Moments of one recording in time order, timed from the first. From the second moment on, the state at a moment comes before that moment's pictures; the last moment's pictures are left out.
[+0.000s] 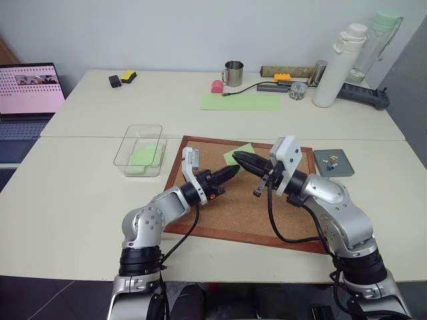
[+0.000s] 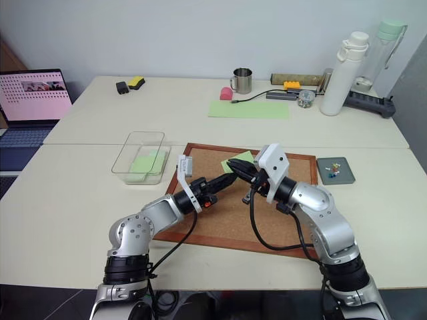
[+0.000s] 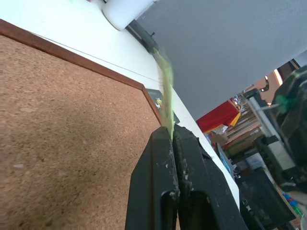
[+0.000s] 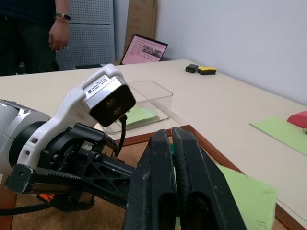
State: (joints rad) left arm -0.40 0.13 0.14 -0.06 -0.85 0.93 -0.51; right arm -0.39 -0.34 0.16 -0.37 0.30 0.41 0.62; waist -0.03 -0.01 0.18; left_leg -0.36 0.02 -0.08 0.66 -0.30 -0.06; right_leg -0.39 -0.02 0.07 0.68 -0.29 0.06
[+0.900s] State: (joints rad) left arm -0.62 0.44 -0.32 -0.11 -0.27 0.26 -0.99; right arm -0.36 -0.55 -0.27 -0.03 0.33 0.64 0.43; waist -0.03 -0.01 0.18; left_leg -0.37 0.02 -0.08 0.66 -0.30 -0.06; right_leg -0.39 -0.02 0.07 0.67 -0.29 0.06
